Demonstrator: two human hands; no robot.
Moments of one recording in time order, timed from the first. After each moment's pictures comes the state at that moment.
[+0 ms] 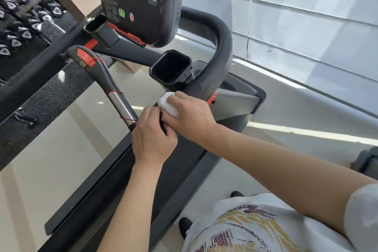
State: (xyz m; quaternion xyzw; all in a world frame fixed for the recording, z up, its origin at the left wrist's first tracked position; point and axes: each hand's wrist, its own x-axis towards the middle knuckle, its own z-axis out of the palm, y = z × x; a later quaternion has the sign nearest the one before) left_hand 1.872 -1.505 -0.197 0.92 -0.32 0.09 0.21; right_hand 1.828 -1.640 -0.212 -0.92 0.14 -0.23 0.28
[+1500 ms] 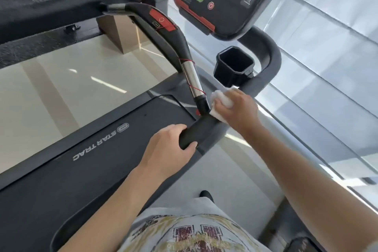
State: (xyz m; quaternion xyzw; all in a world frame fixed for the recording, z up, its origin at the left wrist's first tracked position) left_hand 1.901 -1.279 -0.183 0.86 -0.34 -0.17 0.34; right_hand 1.843 -1.523 -0.188 -0.93 0.27 -0.19 0.18
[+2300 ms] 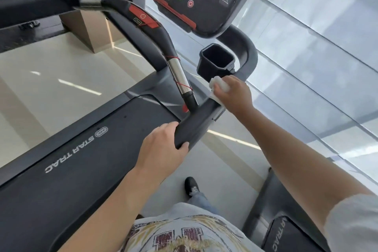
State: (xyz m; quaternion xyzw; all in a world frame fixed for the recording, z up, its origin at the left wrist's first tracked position) left_hand 1.900 -1.272 -0.193 0.85 -0.37 -0.15 0.33; right_hand 1.853 -1.557 -0.180 -0.90 0.35 -0.19 0.14
